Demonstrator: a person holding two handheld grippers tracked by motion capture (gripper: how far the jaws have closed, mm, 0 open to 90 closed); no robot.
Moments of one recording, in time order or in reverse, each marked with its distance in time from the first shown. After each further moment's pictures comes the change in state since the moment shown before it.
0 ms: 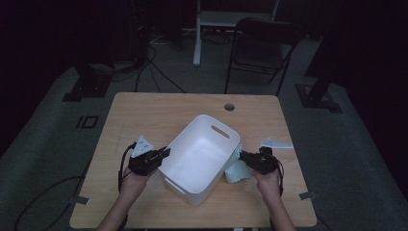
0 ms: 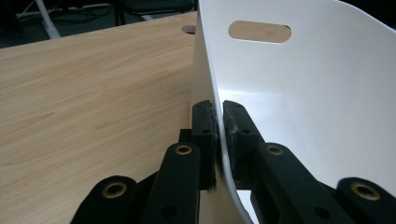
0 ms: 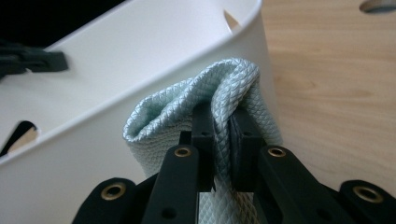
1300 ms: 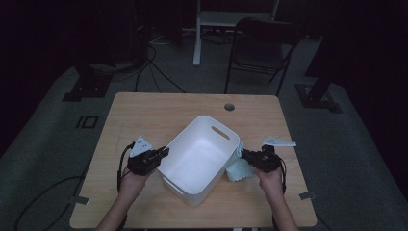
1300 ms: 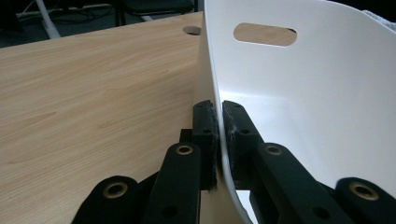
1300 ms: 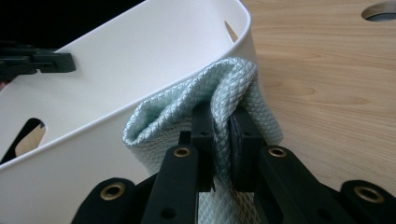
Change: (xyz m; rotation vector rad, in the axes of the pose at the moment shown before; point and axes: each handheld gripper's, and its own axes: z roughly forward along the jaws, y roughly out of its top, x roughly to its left) left arm 0.004 -0.001 -0.001 -0.007 -0.004 -0.008; right arm -0.003 0.007 -0.006 -0.004 0.022 -0.019
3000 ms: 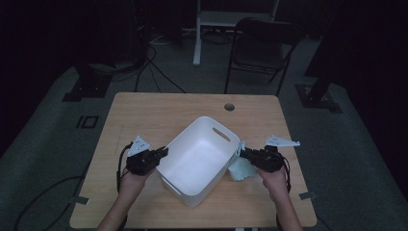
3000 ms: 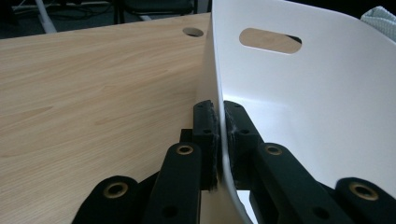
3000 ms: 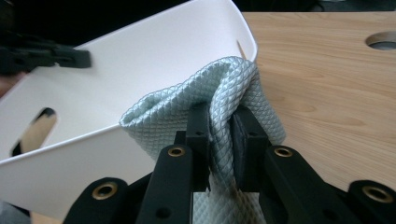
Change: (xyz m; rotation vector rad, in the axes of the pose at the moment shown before) left arm 0.003 -0.002 -0.002 -0.007 -0.013 -0.039; right arm 0.004 0.008 -0.012 -0.014 0.026 -0.091
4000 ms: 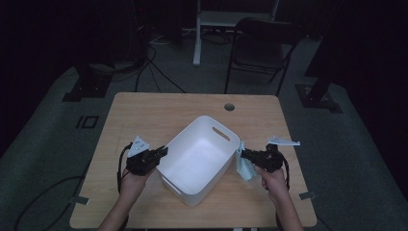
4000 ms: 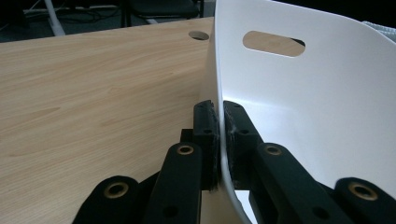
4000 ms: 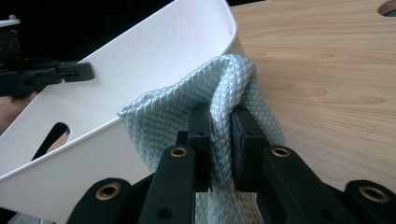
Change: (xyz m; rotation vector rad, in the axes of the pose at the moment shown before) left arm -0.001 -0.001 0.000 -0.017 0.024 -0.014; right arm -0.017 -0.010 0.006 -0.015 0.065 0.142
